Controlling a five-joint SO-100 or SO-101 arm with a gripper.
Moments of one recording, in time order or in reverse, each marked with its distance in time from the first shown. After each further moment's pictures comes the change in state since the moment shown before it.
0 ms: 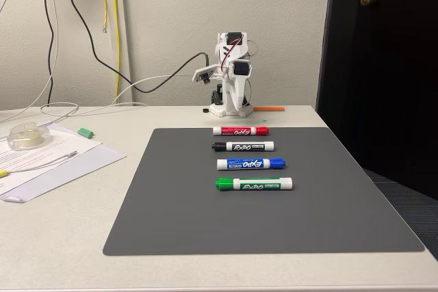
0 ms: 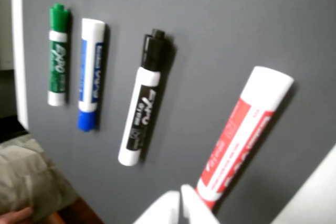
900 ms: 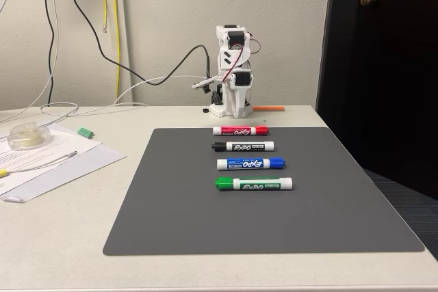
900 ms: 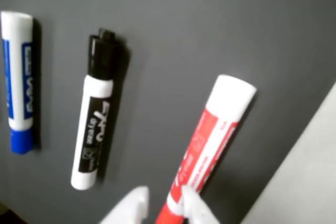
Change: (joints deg) arm 2.9 -26.6 -9.1 -3.6 -3.6
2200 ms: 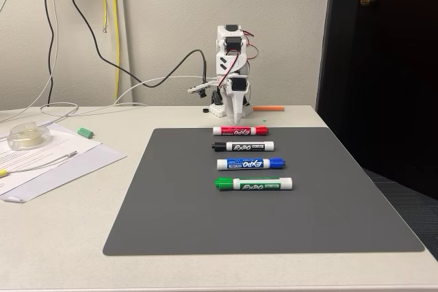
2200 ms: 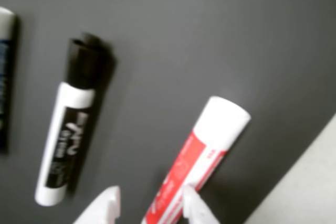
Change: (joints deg) arm 3.0 -1.6 5.4 -5.4 -8.5
